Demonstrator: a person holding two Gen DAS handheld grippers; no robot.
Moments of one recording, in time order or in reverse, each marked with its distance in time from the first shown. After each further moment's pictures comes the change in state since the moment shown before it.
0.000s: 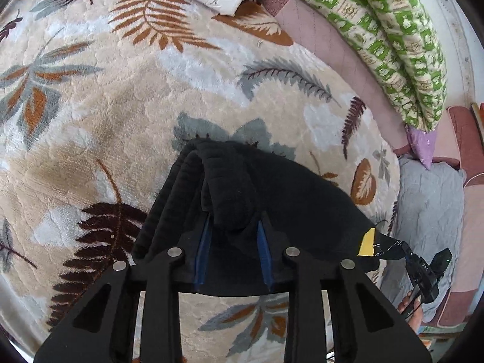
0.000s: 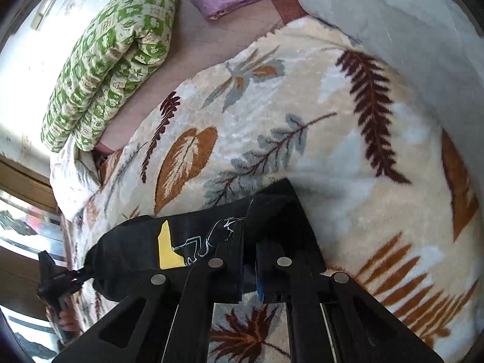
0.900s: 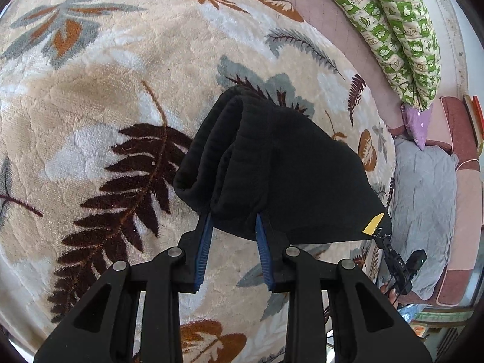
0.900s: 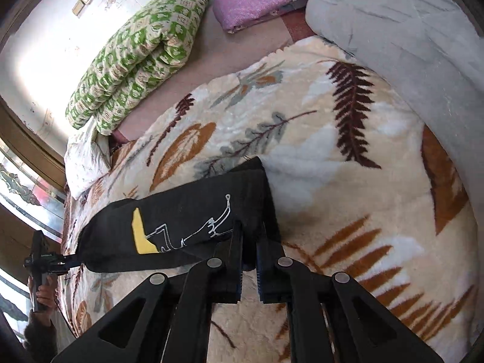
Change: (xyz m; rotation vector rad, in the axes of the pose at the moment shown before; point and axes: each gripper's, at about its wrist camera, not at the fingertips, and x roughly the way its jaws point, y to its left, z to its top) left arm -0.002 0.051 -0.055 -0.002 0.085 -0.032; right arm -0.013 -0.056 -0.059 -0.112 -0.114 0.077
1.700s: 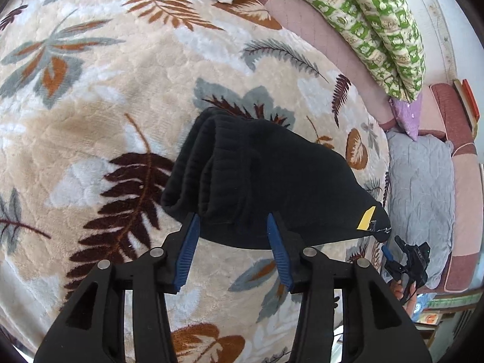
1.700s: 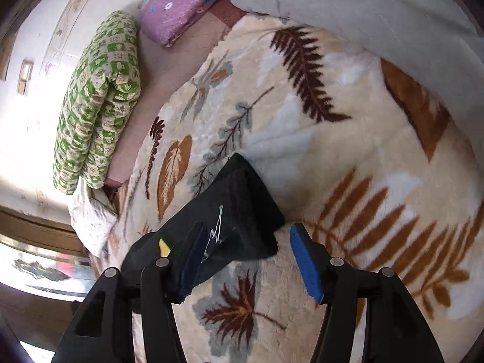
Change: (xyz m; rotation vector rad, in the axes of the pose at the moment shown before) left arm -0.011 -0.020 0.010 0.084 -0.031 -0.007; right arm -0.012 -0.020 0.003 0.446 0.077 0.062
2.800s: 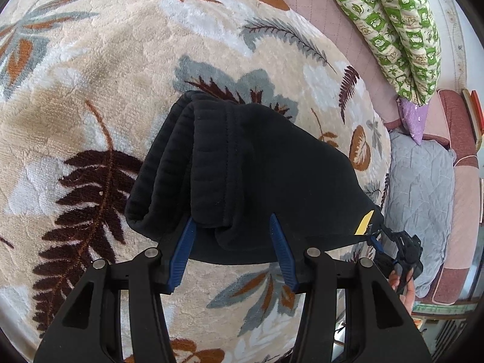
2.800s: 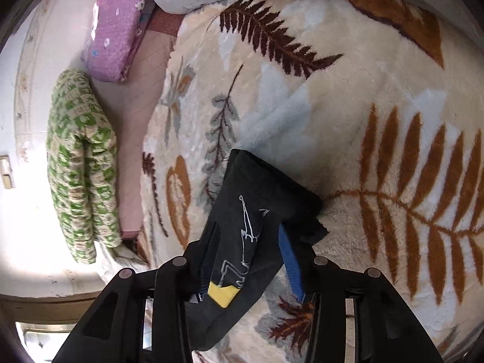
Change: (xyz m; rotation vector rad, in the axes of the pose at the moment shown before) left arm 0.034 -0.008 0.014 -0.067 0.082 -0.020; right arm 0.044 0.007 0.001 0.356 -0.011 -0.009
